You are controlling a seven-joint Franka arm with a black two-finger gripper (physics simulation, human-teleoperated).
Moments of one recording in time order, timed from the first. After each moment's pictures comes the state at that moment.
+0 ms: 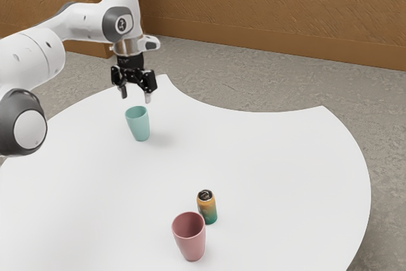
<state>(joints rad) 0.24 0.77 -0.16 -0.94 0.11 1.54 0.08</state>
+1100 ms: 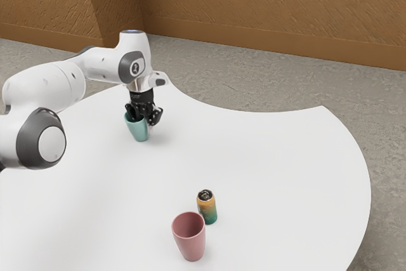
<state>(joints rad) 0.25 0.98 -0.16 -0.91 0.13 1.76 0.08</state>
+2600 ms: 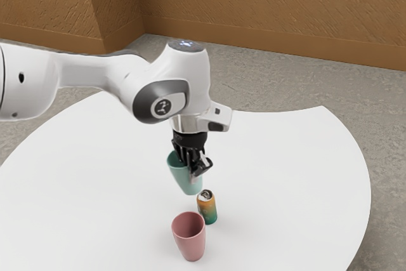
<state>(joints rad) -0.26 0.08 -0.15 -2.01 0.06 2.01 -0.01</state>
